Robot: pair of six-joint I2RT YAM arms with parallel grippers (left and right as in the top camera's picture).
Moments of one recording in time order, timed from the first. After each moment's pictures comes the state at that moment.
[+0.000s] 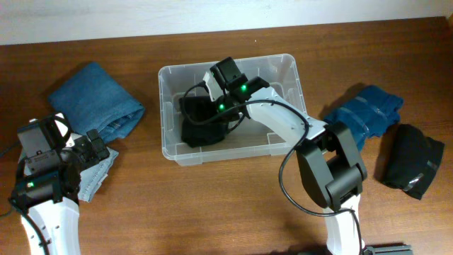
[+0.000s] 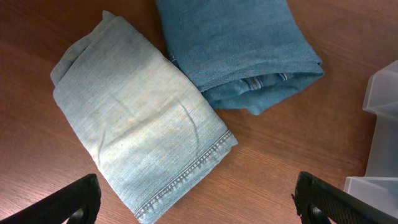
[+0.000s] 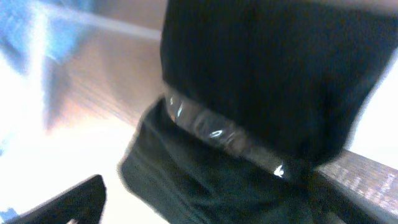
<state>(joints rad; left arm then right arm) 0.31 1.15 1.04 -0.80 -0.08 -0.08 0.51 2.15 1.66 -0.65 -0.45 0.28</state>
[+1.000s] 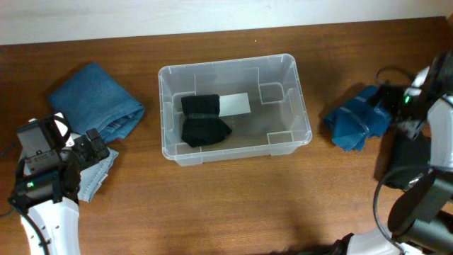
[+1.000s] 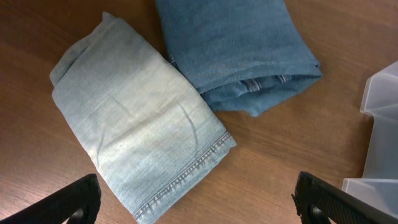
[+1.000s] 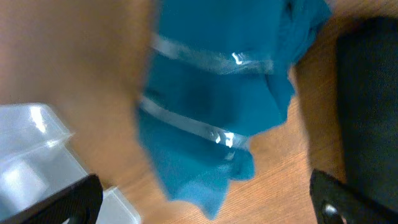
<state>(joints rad) 0.31 1.15 1.04 -0.80 -0.08 -0.09 -0.52 1.72 1.41 -0.98 -0.26 0.26</state>
